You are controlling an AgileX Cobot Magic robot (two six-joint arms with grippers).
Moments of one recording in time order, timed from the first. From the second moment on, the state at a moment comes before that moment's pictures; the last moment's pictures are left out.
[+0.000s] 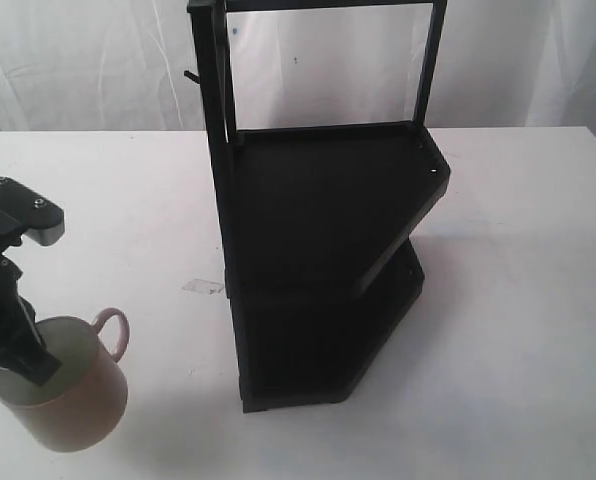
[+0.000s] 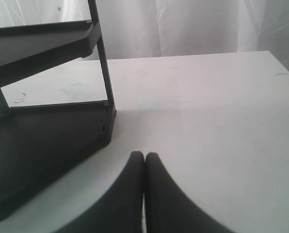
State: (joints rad) left arm -0.23 1.27 -0.74 -0.04 0.78 0.28; right arm 0.14 0.01 -0.01 0.08 0.28 0.07
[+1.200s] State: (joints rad) left arm -0.23 1.41 -0.79 -0.08 0.70 0.28; right arm 0.14 0.01 -0.01 0.08 0.28 0.07
